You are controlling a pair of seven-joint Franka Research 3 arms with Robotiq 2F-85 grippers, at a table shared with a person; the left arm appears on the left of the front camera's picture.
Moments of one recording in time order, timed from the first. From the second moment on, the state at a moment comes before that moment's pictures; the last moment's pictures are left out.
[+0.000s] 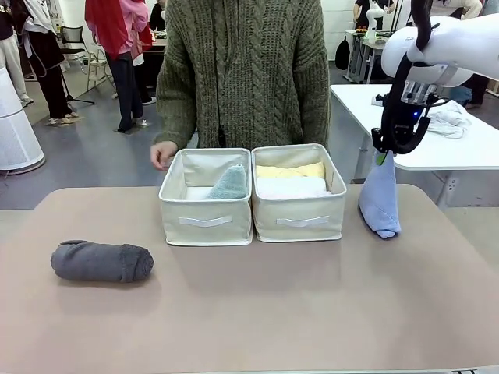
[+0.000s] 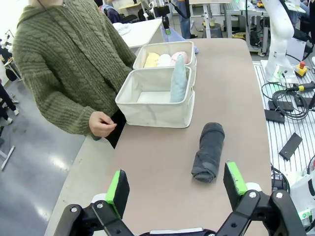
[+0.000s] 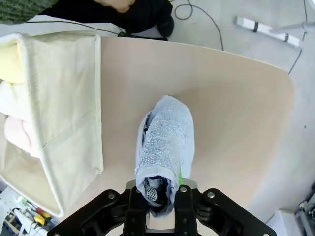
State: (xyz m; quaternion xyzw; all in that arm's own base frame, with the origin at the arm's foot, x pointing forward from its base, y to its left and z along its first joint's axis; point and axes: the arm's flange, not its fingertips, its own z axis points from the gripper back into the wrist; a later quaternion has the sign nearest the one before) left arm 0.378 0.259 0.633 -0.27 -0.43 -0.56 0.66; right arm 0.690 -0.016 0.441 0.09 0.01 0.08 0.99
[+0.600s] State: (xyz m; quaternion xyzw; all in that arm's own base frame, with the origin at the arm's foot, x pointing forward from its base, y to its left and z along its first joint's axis) left arm 0.378 0.259 0.633 -0.27 -0.43 -0.56 0.66; right arm 0.587 0.028 0.601 0.08 -0.03 0.19 0.98
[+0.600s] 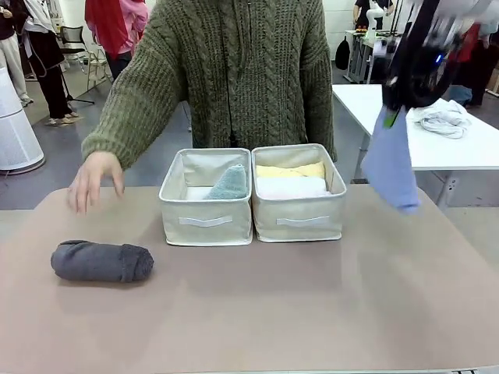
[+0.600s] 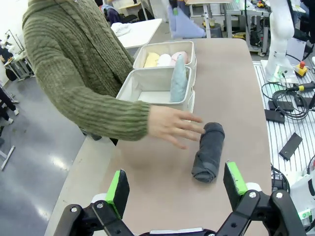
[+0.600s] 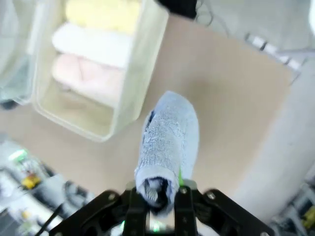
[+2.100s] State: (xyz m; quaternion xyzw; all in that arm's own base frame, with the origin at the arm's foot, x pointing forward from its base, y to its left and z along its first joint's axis) left arm 0.379 0.258 0.633 -0.27 -0.43 -0.56 0.66; right arm 0.523 0.254 0.667 0.06 -0.08 0.43 0.90
